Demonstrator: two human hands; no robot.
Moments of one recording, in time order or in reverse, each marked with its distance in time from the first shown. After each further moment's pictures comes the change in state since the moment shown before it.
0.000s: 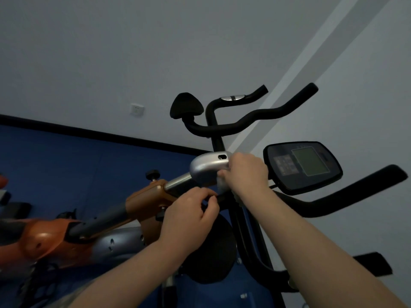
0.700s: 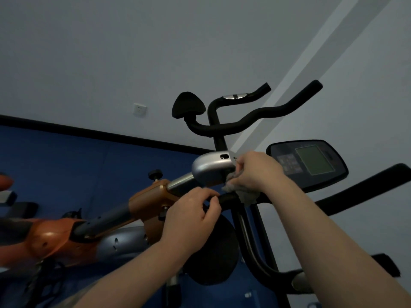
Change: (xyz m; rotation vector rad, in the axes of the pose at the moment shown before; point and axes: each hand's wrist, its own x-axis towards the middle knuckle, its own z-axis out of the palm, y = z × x) left_hand 0.000 0.001 -0.001 0.019 -0.006 0.008; right_hand 0.002 0.022 -0.022 0.123 -0.260 -0.016
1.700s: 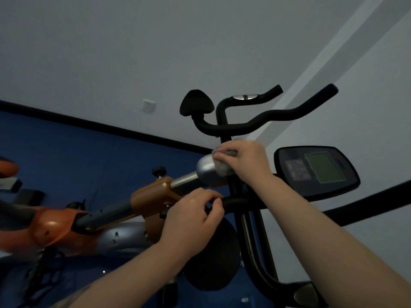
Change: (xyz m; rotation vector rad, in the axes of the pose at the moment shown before) left_hand -0.002 0.000 0.001 -0.013 0.025 -0.026; right_hand 0.049 -0.004 0.030 0.427 0.375 -0.443
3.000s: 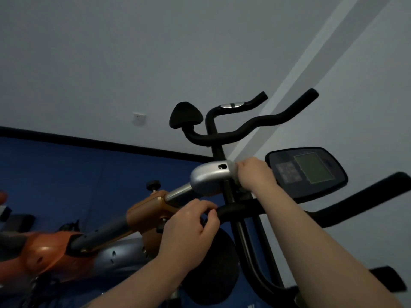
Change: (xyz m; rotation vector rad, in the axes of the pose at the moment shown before) left_hand 0.003 0.000 -0.002 -0.023 -0.036 0.018; right_hand -0.011 -0.001 -0.019 -0.262 -0.215 0.606
